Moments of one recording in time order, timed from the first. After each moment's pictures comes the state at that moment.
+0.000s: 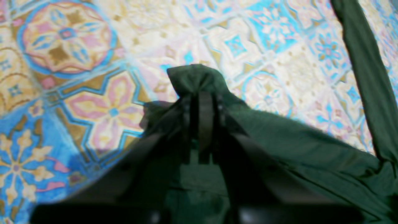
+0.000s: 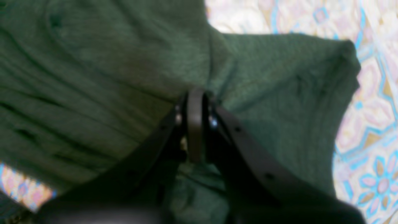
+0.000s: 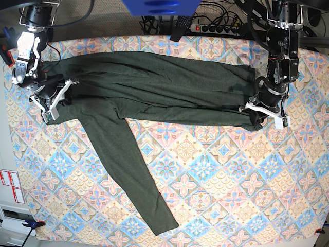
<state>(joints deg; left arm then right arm) 13.6 -21.7 -5.2 90.1 -41.7 0.9 25.4 -11.9 20.7 19.3 85.6 19.4 39.2 -46.0</state>
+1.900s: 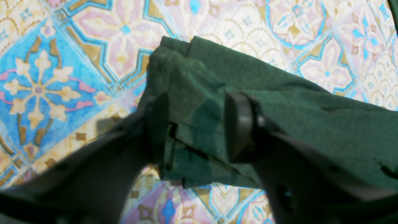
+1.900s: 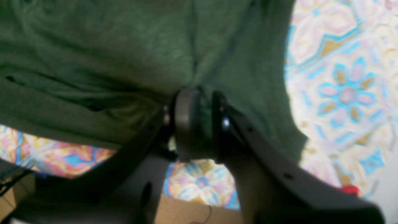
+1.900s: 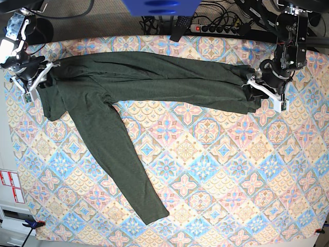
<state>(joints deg) 22.5 -26.9 -5.5 97.1 -42.0 0.8 36.1 -19.7 20.3 34.1 89.4 19.3 41.3 -47.5</state>
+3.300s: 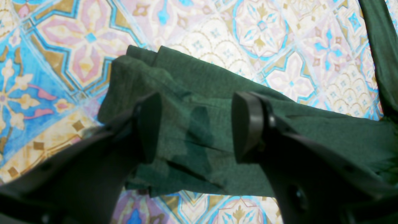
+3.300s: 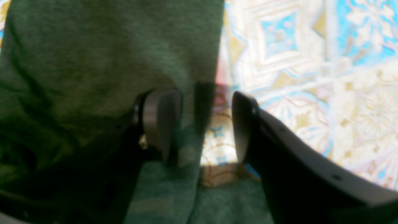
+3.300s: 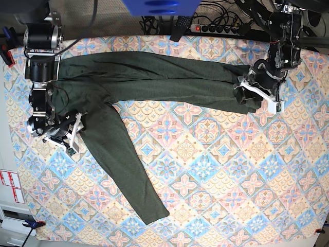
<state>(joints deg) 22.3 -23.2 -5.6 99.7 -42.2 0.7 36.1 17.4 20.0 4.7 54.9 -3.5 41.5 -37.0</state>
